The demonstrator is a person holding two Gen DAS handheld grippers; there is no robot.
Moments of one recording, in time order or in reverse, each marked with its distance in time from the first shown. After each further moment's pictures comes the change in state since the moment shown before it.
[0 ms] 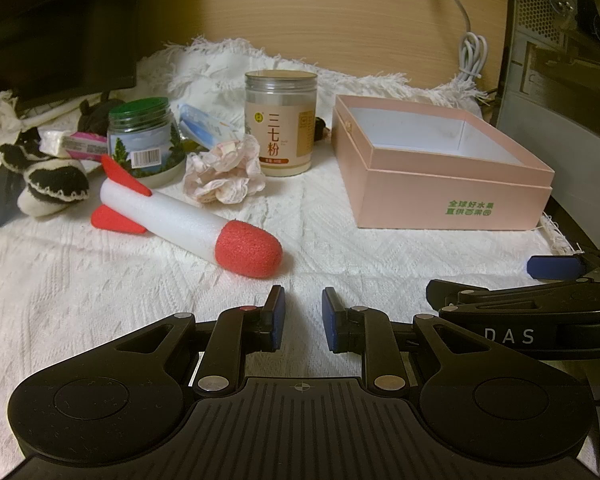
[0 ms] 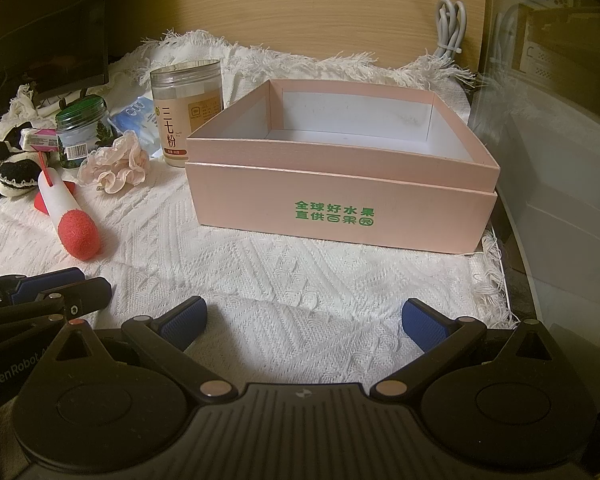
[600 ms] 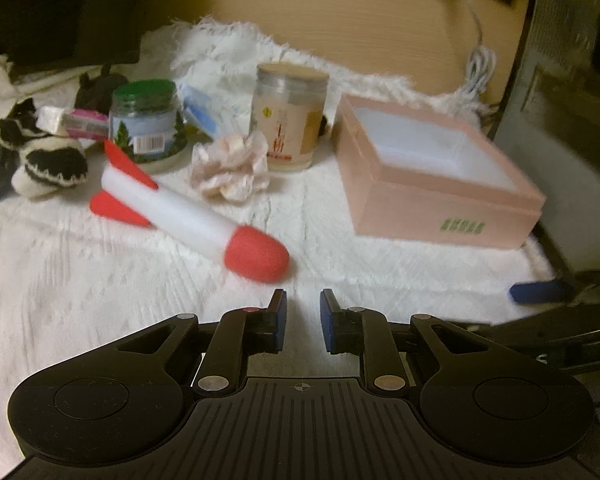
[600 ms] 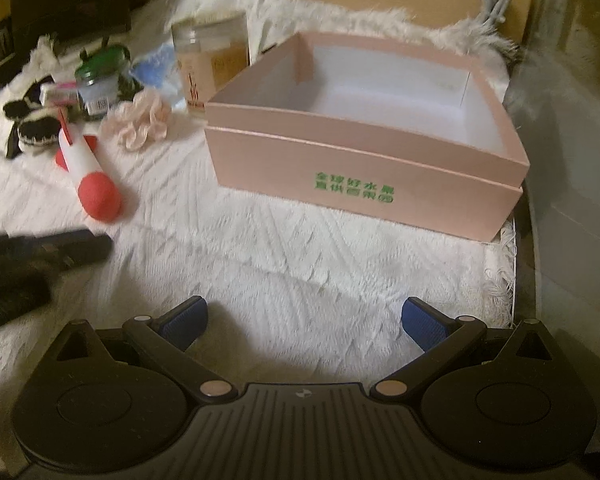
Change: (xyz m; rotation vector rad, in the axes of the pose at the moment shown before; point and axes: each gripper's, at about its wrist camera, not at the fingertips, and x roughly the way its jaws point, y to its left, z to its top) left arm -0.009 0.030 0.024 -0.088 0.068 -0.103; right arm 0.002 -0.002 0.019 -0.074 0.227 0.081
